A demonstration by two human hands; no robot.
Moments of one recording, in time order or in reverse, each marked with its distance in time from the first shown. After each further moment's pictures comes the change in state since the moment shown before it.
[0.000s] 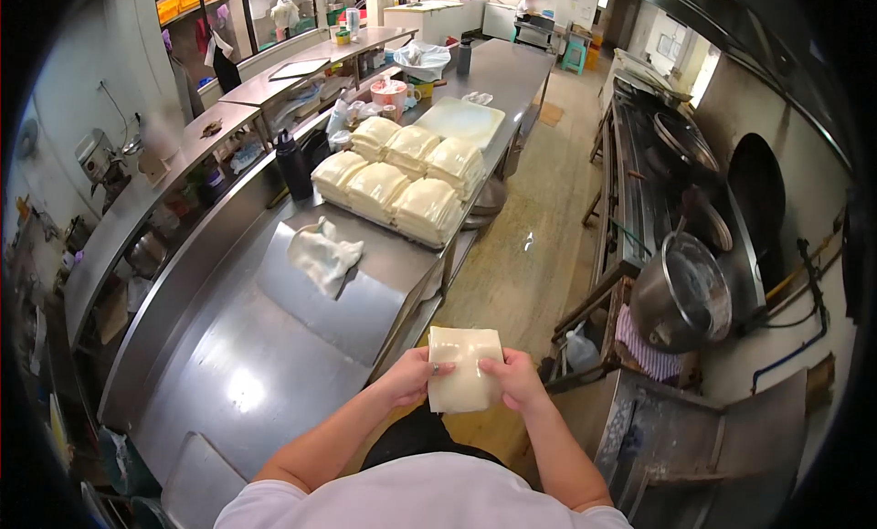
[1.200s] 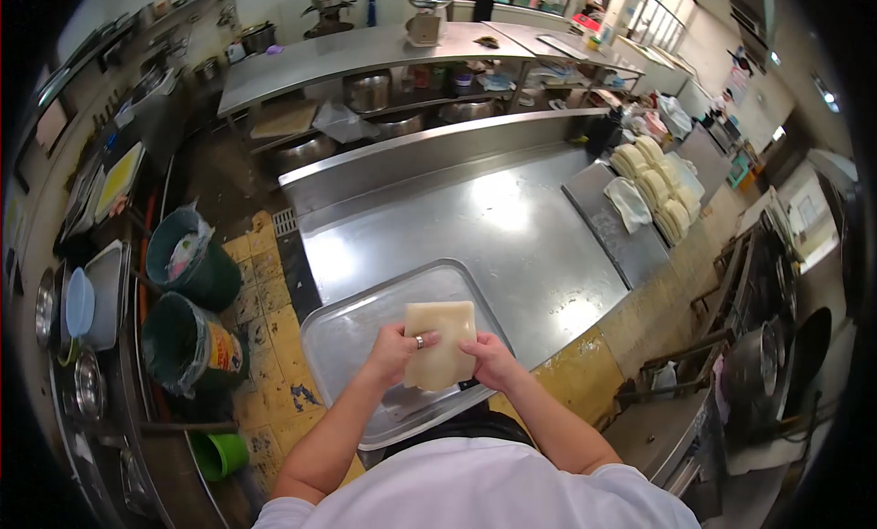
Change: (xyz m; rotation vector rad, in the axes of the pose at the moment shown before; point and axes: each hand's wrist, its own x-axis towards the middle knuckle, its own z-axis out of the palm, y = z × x) left_hand -0.678 -0.250 -0.342 -0.353 0.679 0.540; right_hand -0.265 0.397 0.562 -0.071 -0.778 0.514
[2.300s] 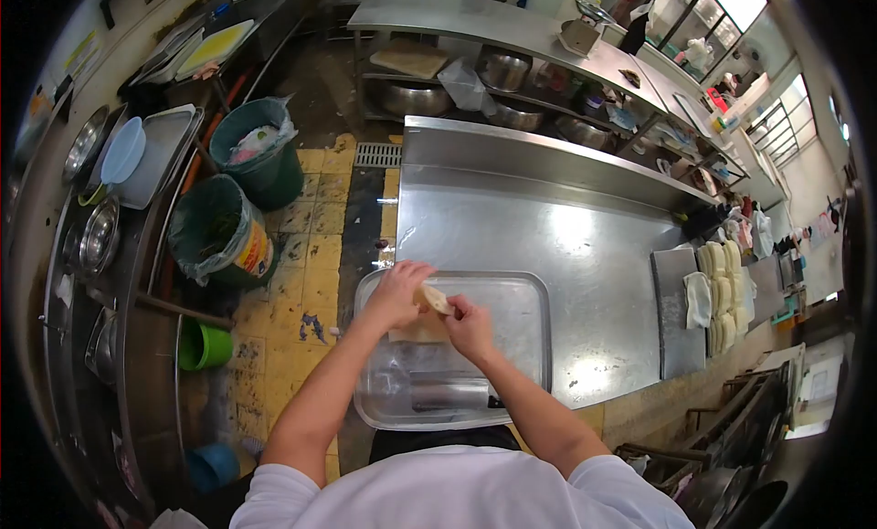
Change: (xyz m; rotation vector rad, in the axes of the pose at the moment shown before) left_hand 0.022 0.013 -0.159 1.284 0.445 0.605; right_hand 0.168 0.068 0.071 -1.247 0.082 -0.398
